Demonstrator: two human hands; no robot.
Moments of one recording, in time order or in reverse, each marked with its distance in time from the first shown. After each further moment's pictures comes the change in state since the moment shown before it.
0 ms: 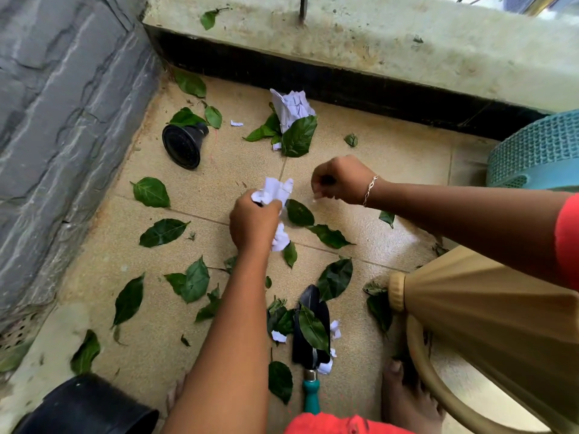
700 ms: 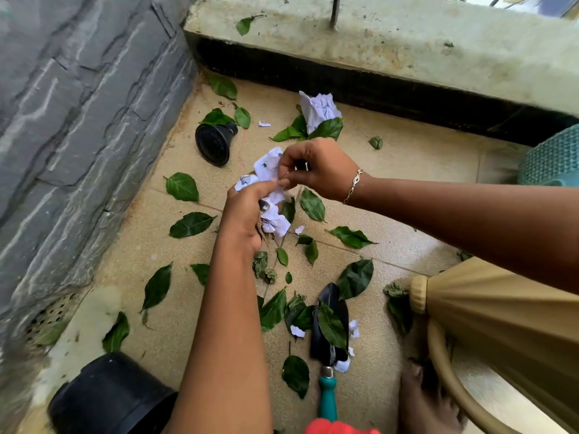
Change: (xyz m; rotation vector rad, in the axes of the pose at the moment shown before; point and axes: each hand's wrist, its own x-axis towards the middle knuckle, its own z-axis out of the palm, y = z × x) left_hand 0.001 0.011 -0.058 -0.717 -0.274 -0.151; right_hand 0.015 -0.081 0.002 0.173 0.187 -0.283
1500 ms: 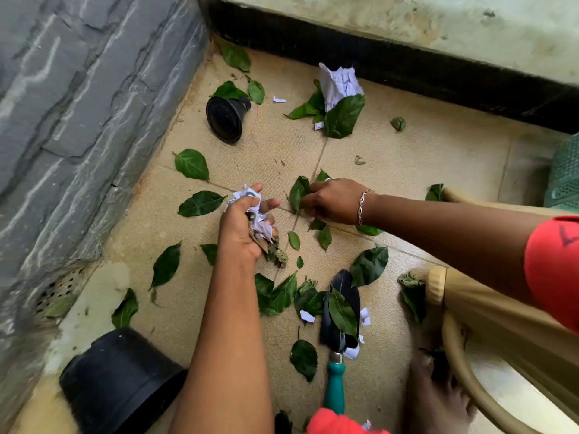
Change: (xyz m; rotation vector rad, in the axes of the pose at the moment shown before) left_hand 0.013 -0.045 -0.046 -0.254 0.034 -0.200; right_hand -0.026 0.045 0.054 -0.581 -0.496 -0.117
